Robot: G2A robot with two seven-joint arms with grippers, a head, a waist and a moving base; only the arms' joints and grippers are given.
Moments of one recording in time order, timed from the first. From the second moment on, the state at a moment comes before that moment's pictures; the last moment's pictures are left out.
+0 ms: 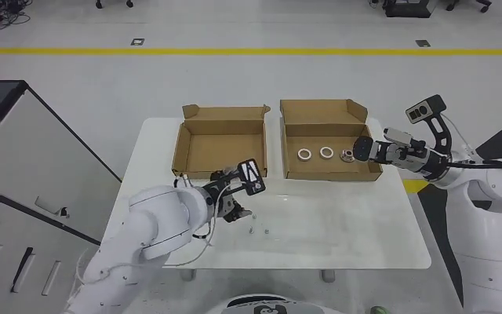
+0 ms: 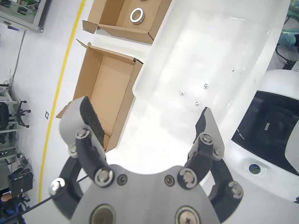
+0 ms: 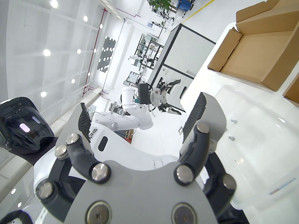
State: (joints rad) left arm 1.31 -1.12 -1.05 -2.27 1.14 -0.51 -1.31; right arm -1.43 -1.02 1.80 -1.73 0.60 -0.01 1.32
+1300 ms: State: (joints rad) left arm 0.90 -1.16 -0.64 -2.06 0.95 -0.27 -1.53; right arm -1.43 -1.02 1.80 -1.73 0.60 -0.01 1.32
